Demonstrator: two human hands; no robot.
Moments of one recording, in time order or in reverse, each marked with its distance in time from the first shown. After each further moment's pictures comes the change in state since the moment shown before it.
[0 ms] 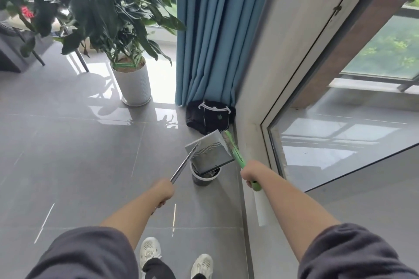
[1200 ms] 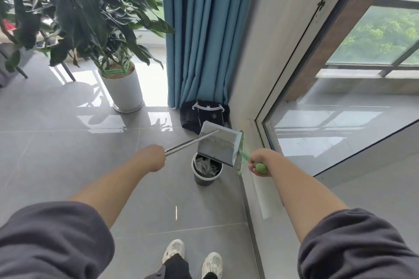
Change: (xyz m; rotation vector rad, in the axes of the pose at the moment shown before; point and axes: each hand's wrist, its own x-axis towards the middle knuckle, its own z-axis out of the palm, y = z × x) left_hand -0.021 0.025 -0.123 0.653 0.237 0.330; right_hand -0.002 0.000 -0.025 0.742 -0.162 0.272
